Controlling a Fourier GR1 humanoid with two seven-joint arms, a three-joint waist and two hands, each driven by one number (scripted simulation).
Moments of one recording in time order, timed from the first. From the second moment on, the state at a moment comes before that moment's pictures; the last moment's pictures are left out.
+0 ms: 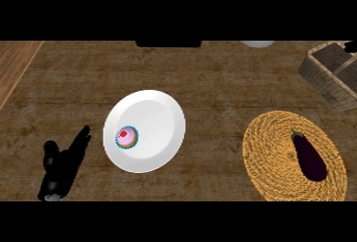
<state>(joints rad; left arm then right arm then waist) 0.06 0.38 -0.22 -1.41 0.27 0.19 0.17 -0.81 -1.20 0.27 -1.46 0.07 1.02 -0.01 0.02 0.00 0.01</state>
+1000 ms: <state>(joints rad) 0.10 0.36 -0.18 -1.43 0.25 0.16 0.20 -0.57 -1.01 0.31 -1.46 0.31 0.86 -0.14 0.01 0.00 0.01</state>
